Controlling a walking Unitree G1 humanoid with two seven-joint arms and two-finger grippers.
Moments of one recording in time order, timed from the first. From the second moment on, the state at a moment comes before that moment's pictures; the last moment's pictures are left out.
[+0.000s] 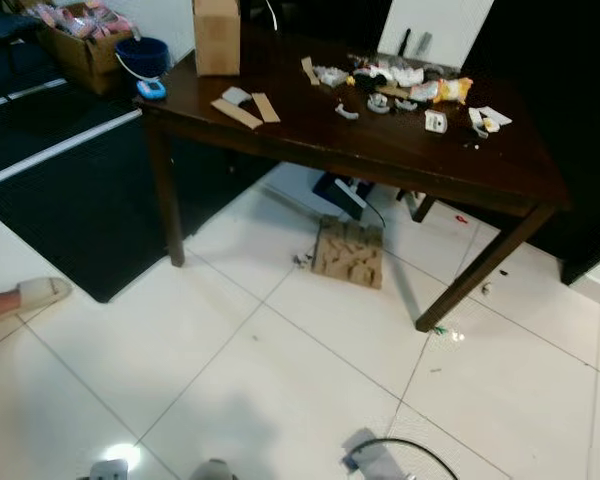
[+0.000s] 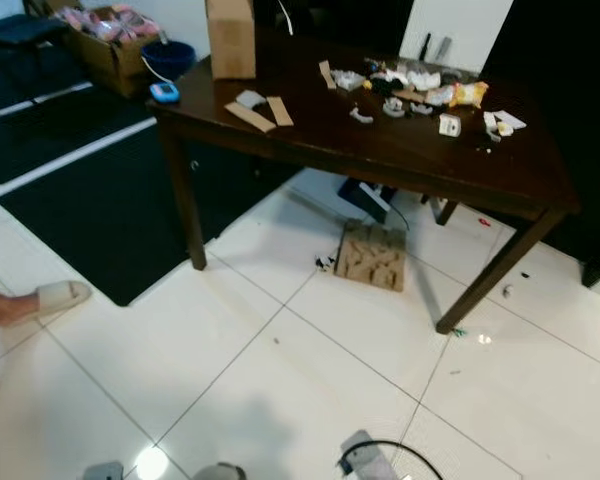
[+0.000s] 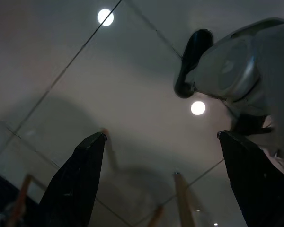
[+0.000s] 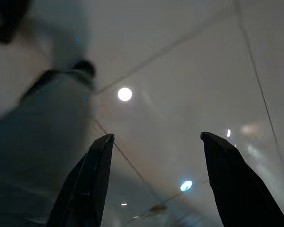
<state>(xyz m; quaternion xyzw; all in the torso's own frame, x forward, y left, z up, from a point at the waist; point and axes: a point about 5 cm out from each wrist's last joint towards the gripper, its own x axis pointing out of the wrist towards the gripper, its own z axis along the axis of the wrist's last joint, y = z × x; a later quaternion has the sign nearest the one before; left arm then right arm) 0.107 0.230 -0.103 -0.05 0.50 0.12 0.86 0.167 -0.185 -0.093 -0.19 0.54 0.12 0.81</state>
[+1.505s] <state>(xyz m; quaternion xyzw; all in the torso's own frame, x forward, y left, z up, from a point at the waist) 0.193 0.228 -0.064 -0.06 0.35 0.03 0.93 0.178 -0.184 -0.088 0.01 0.53 0.02 0.85</state>
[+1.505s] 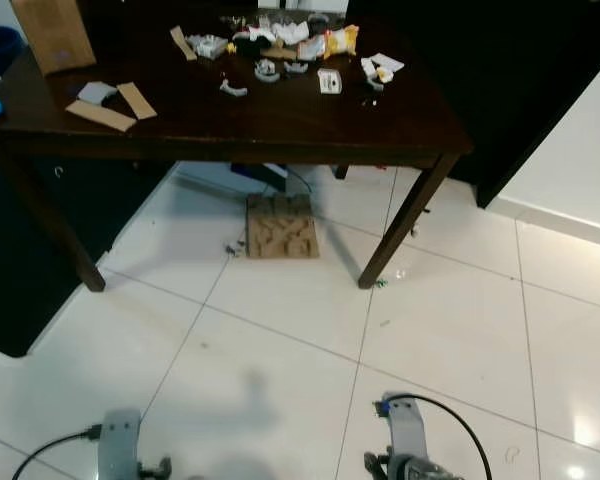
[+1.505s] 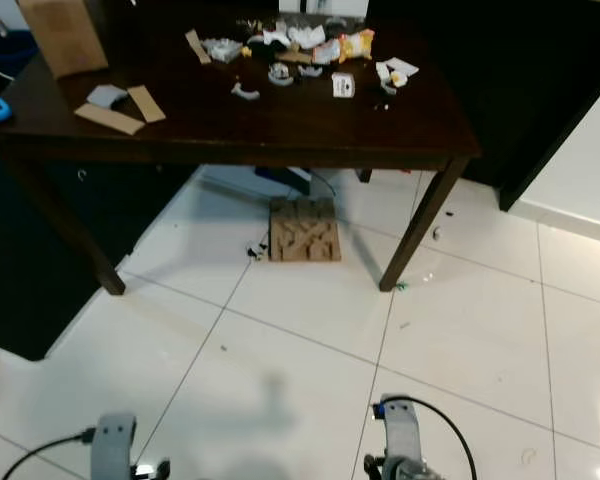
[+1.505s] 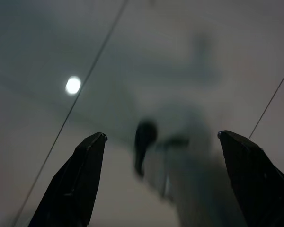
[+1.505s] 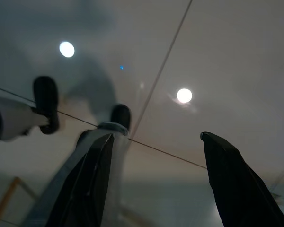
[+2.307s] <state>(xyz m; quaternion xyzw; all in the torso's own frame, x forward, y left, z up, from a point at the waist) 0.247 0.252 -0.010 -0.03 0.19 0.04 0.98 0.183 -0.170 -0.087 -0.02 0.52 0.05 0.85</state>
